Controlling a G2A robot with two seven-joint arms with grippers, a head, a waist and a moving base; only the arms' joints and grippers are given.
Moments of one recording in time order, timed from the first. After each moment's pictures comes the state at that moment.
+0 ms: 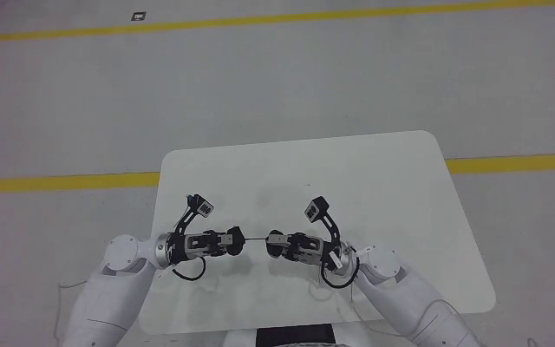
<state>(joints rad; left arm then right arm) 1.53 -1.01 -1.38 -1.52 -0.66 -0.31 -1.37 -1.47 -1.17 0.93 -1.58 0.62 -0.27 0.84</state>
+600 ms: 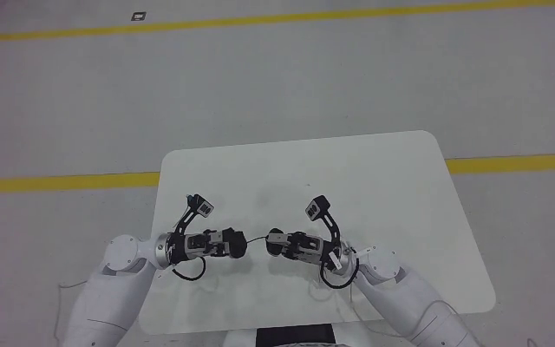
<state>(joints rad) 1.53 -1.01 -1.38 -1.52 -0.66 -0.31 -1.37 -1.47 -1.17 0.93 -1.58 0.60 -0.30 0.82</state>
